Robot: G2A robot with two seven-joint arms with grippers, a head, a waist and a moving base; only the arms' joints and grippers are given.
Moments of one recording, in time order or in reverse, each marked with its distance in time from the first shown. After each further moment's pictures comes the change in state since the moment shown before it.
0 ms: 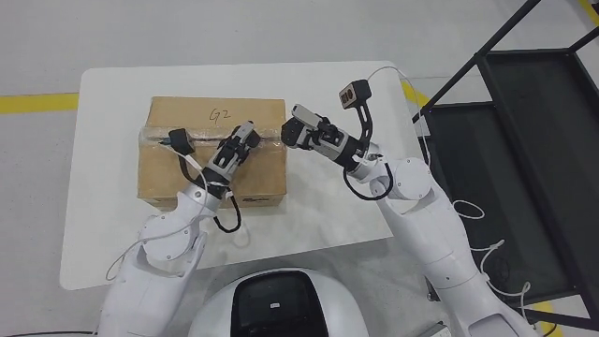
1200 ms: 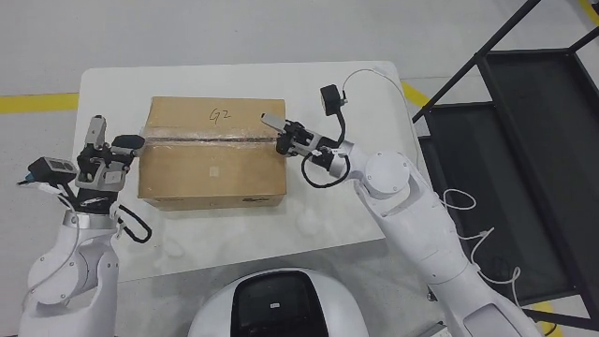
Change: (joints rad) left arm 0.239 0.035 -0.495 -0.106 -0.330 -0.113 -0.037; right arm 0.065 -0.004 -0.110 -0.003 -0.242 0.366 -0.133
